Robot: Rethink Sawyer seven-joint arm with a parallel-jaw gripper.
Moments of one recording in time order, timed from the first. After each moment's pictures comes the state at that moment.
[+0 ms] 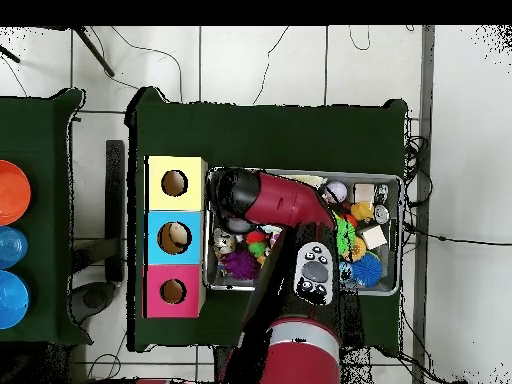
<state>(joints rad) -0.06 -0.45 -0.18 1.42 0.14 0.84 1.55</state>
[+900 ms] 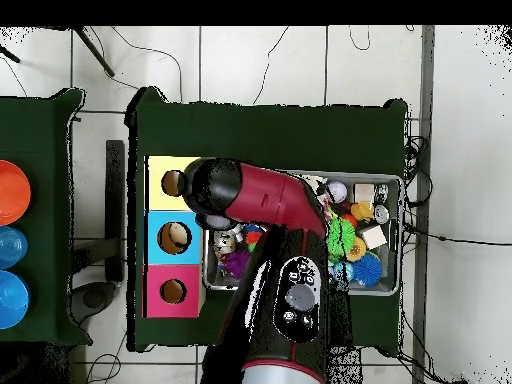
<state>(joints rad) -0.01 -0.56 -0.20 1.42 0.20 0.90 1.61</state>
